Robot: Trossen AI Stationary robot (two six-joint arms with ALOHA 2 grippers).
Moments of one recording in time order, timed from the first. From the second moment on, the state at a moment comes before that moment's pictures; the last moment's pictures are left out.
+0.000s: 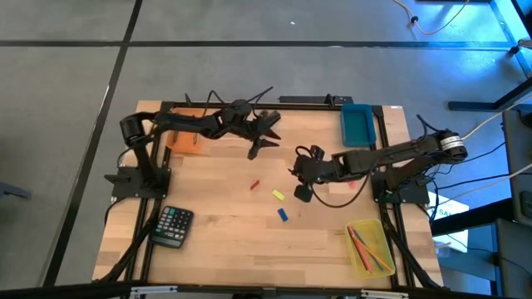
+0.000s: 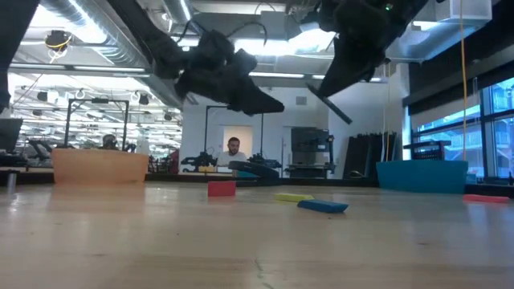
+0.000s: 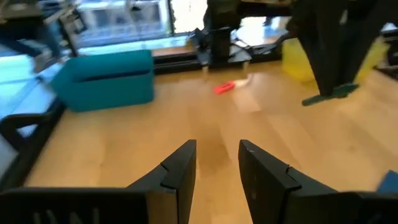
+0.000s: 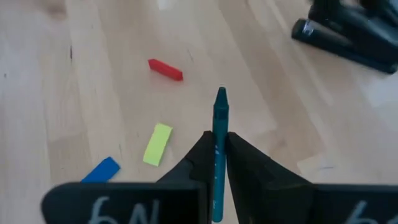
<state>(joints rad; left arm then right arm) 0.47 1.76 0.98 0.41 0.59 0.27 0.15 1.43 1.00 -0.46 0.34 0.37</state>
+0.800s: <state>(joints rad) 0.37 1.85 0.98 0.60 0.73 0.34 0.03 1.41 0.99 -0.17 0.39 0.11</state>
